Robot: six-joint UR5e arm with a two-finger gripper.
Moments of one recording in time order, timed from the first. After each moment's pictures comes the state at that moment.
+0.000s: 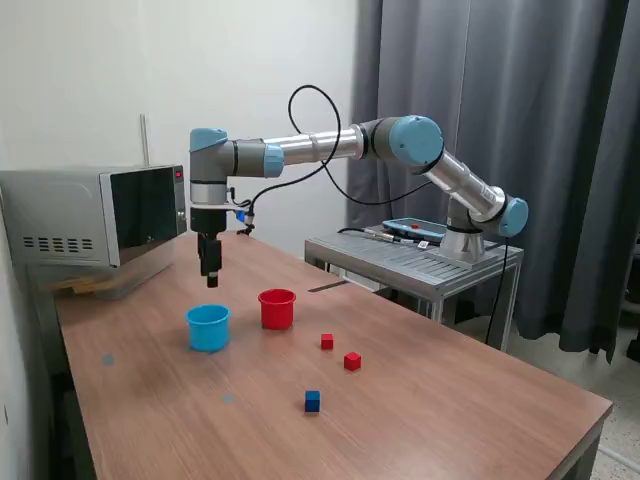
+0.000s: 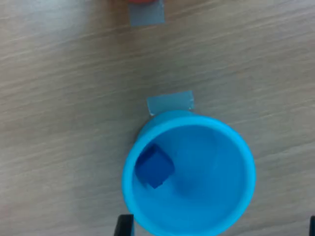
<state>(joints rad) -0.29 -0.53 0.64 -1.75 -1.50 -3.15</state>
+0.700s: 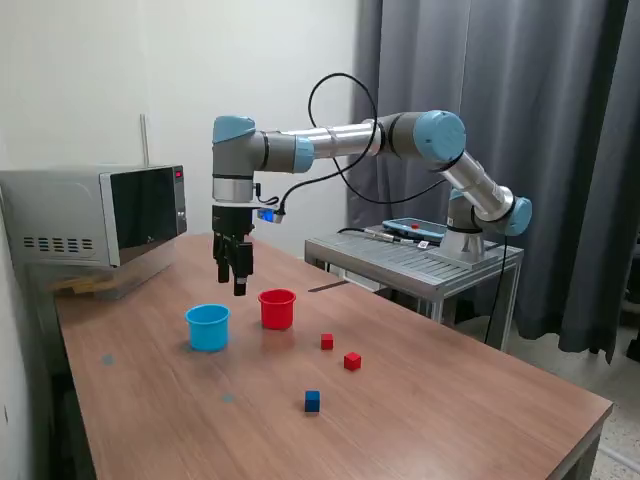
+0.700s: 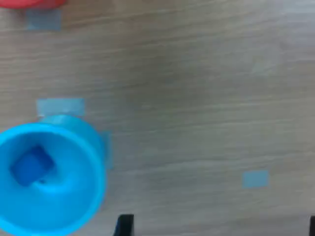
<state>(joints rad) -0.15 -0.56 0.66 -1.75 -1.50 -3.15</state>
